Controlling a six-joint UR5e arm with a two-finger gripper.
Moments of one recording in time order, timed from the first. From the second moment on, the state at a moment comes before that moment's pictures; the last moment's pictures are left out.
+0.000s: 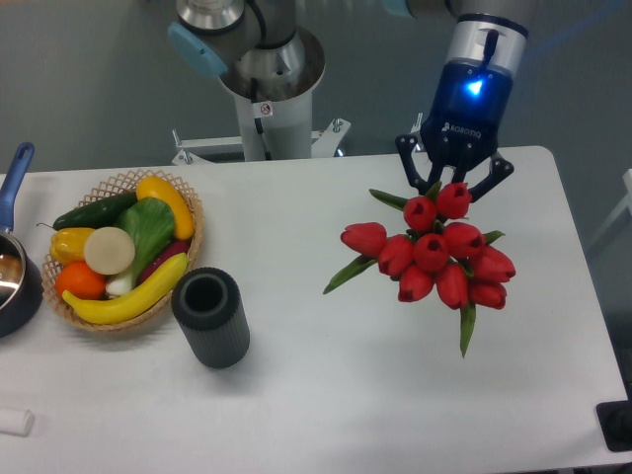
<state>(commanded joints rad) 2.83 -1.66 -1.73 -0.82 0.68 0.93</state>
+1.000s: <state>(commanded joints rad) 2.56 -1.72 -1.74 -0.69 0.33 0.93</state>
